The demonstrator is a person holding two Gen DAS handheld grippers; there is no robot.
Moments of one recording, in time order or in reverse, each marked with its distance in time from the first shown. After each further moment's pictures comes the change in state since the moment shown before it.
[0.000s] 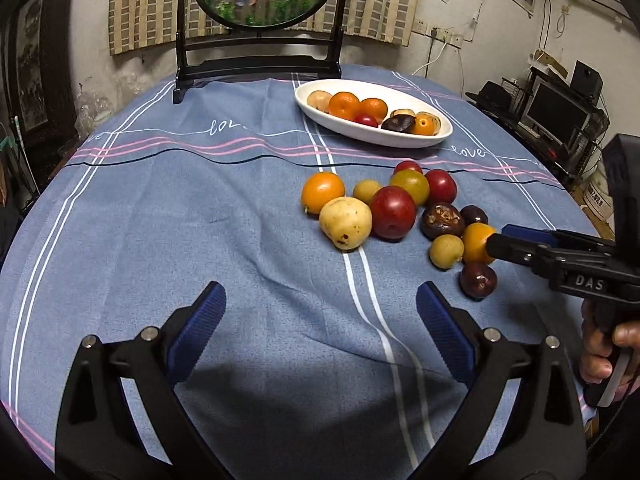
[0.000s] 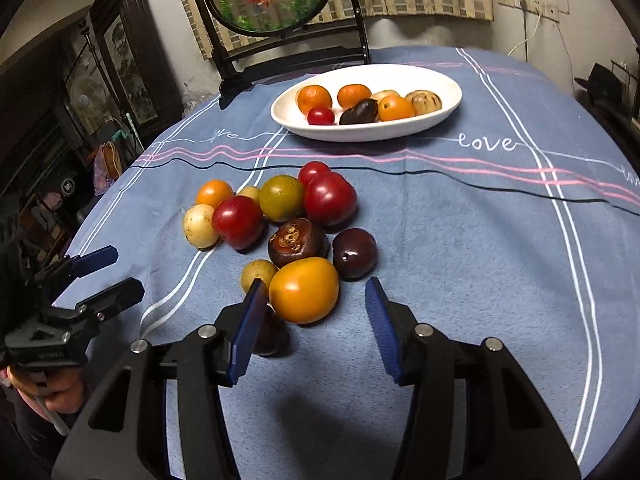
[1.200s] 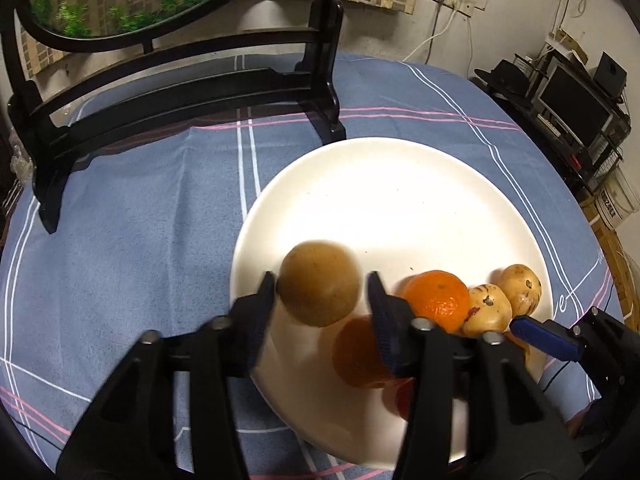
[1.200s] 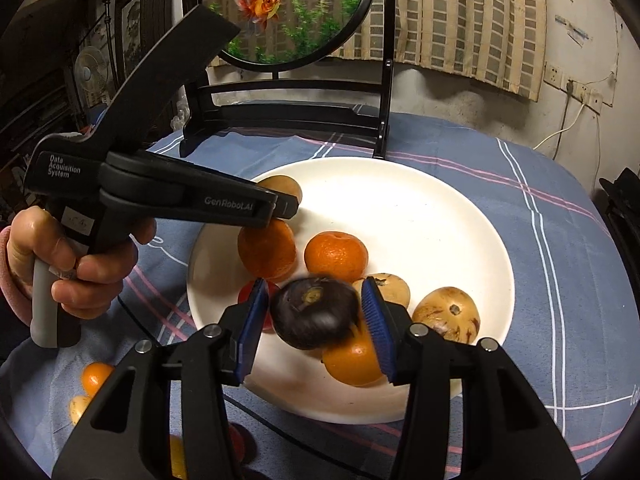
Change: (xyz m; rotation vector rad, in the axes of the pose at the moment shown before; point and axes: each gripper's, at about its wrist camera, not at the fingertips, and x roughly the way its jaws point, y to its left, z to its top) left arm 0.233 0.000 0.250 0.074 0.165 -0.062; right arm 0.105 -0.017 0.164 -0.234 -0.108 -0.097
